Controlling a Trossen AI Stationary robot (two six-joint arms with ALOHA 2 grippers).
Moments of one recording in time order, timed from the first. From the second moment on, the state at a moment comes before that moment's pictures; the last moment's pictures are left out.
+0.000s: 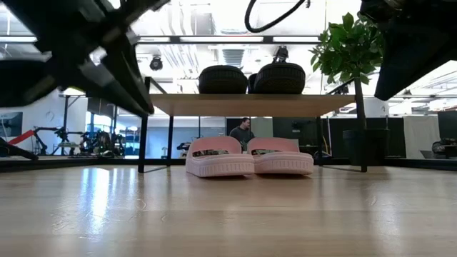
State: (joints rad) left arm -0.65 1.84 1.25 -0.77 -0.82 -2.16; right arm 0.67 1.66 1.16 -1.01 0.58 1.75
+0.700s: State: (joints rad) left arm -0.42 1.65 0.76 -0.17 -0.82 -2.18; right arm 0.67 1.66 1.16 -1.01 0.60 1.78
